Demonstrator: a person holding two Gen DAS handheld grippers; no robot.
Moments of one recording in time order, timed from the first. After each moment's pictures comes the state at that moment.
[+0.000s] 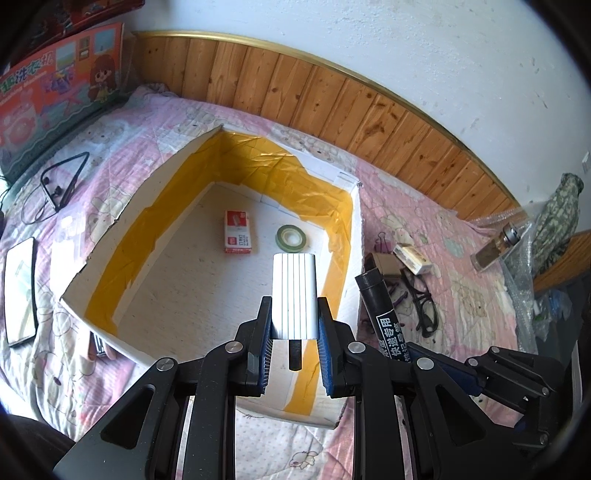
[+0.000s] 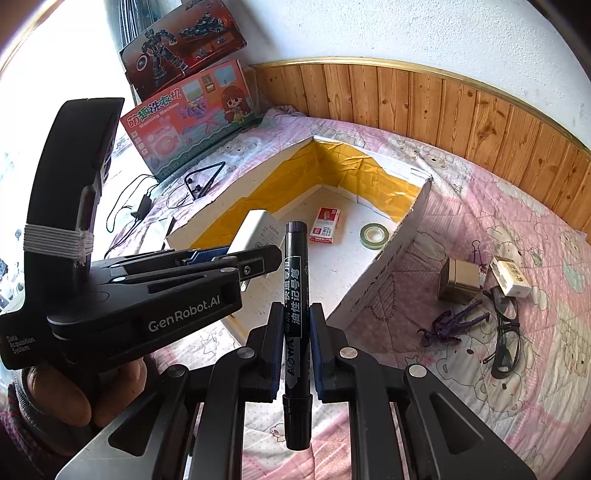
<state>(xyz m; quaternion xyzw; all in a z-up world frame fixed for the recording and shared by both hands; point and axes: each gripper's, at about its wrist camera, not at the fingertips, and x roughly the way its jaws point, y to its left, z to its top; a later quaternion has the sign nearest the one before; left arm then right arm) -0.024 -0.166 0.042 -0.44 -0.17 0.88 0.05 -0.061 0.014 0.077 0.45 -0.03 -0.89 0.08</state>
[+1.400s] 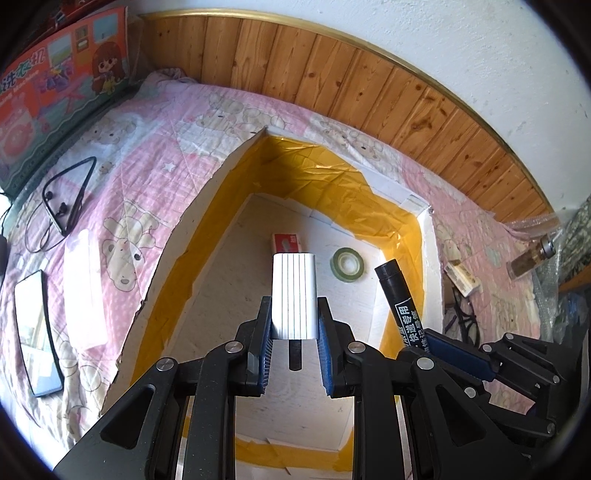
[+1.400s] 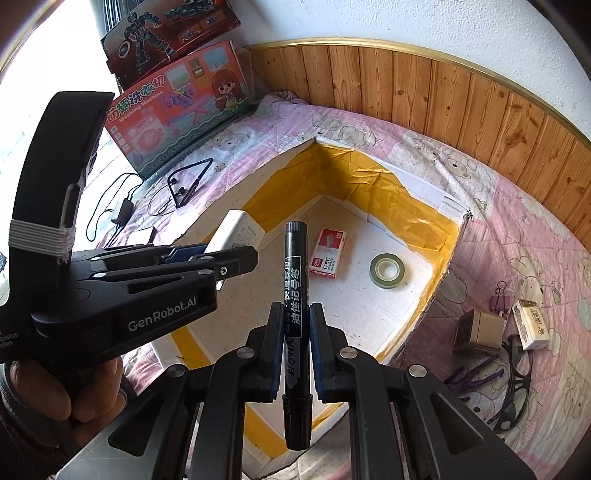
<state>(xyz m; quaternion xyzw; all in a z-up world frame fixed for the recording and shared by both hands) -0.108 -0.217 0.023 -0.49 -0.15 0.86 0.02 -0.162 0.010 0.058 0.48 -0.03 -0.87 0.07</state>
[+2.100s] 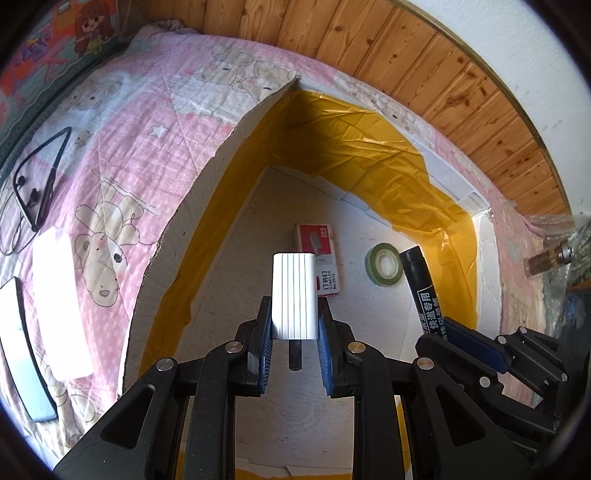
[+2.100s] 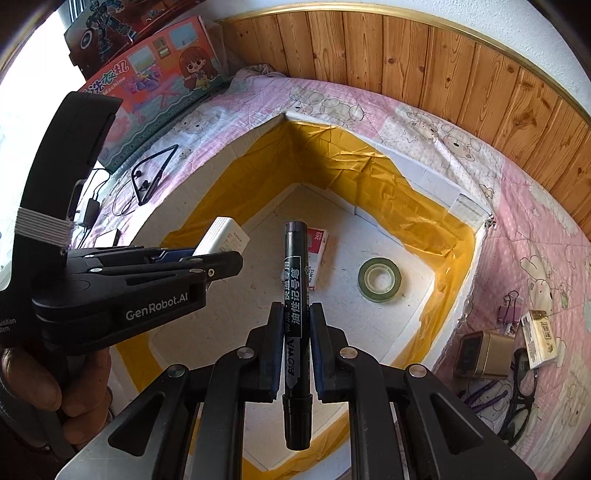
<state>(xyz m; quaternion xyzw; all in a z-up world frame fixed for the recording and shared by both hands) -0.168 -0.239 -0.032 -0.56 -0.17 0.81 0.02 -0.224 0.023 0.020 0.53 -0.04 -0.85 0.03</state>
